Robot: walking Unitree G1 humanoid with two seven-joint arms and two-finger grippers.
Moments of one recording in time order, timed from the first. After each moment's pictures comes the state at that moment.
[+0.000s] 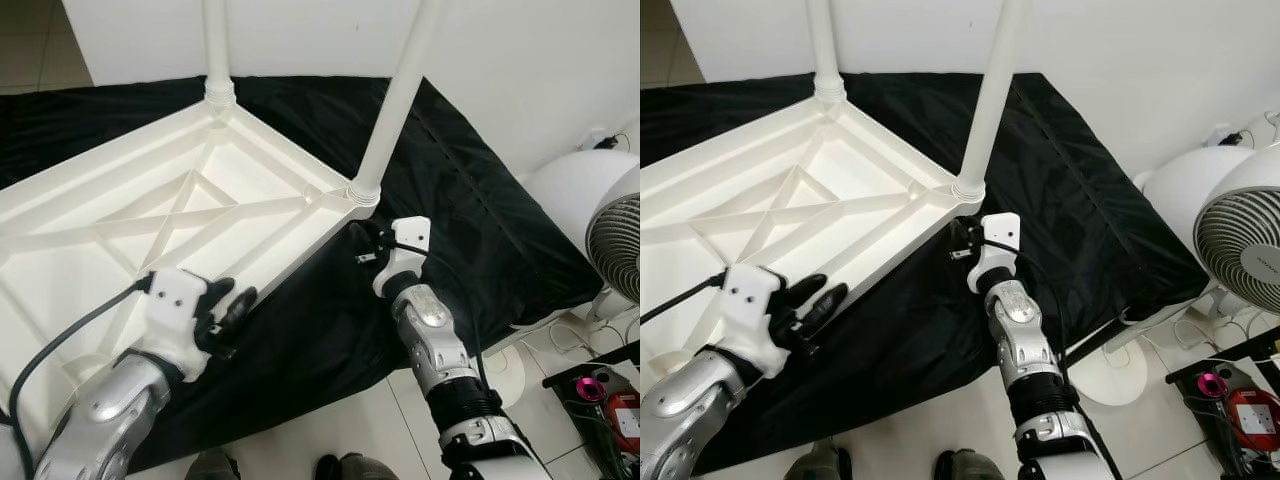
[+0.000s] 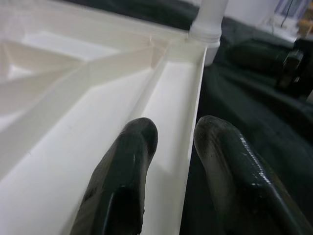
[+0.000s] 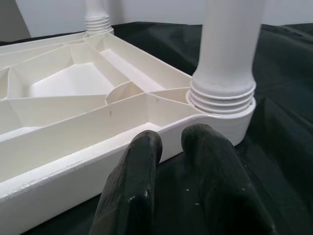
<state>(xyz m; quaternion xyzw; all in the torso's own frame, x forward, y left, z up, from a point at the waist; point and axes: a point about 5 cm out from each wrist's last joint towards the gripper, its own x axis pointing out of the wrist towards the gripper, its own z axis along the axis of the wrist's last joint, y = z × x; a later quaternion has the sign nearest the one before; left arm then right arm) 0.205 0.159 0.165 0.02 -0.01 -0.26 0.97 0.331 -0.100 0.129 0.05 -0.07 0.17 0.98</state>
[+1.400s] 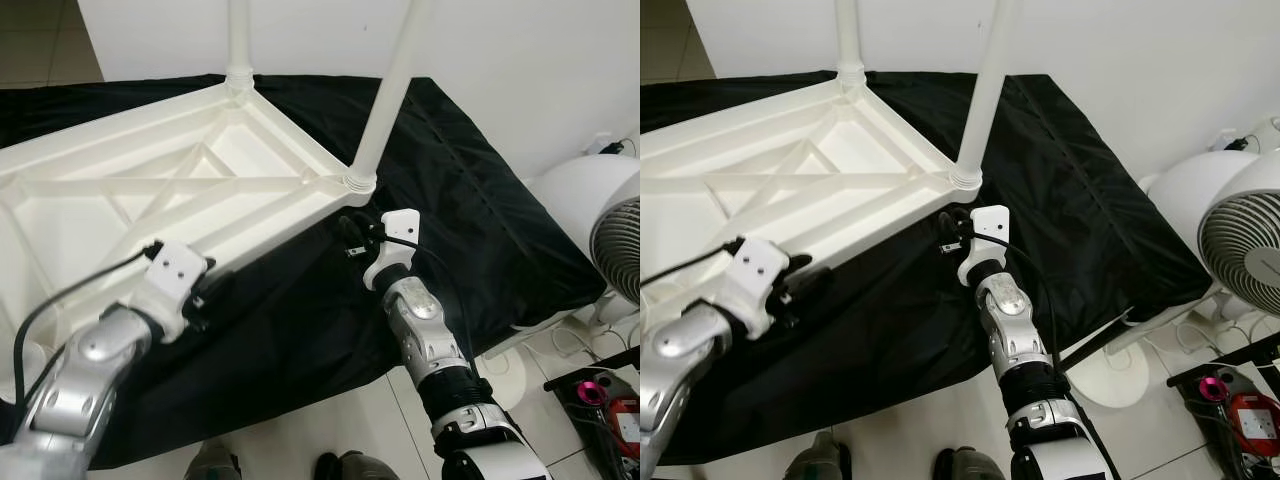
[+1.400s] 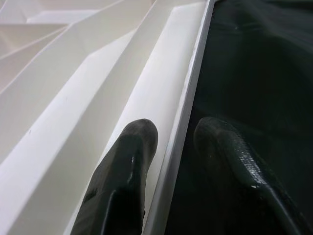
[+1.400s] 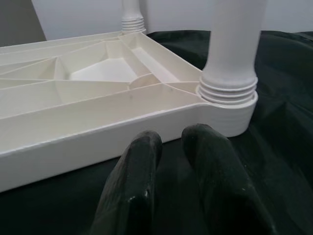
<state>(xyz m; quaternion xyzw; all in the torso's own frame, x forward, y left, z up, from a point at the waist) 0.273 0.187 0.150 0.19 0.04 -0.28 0.94 0.335 -0.093 0.133 0.05 -0.08 0.18 0.98</state>
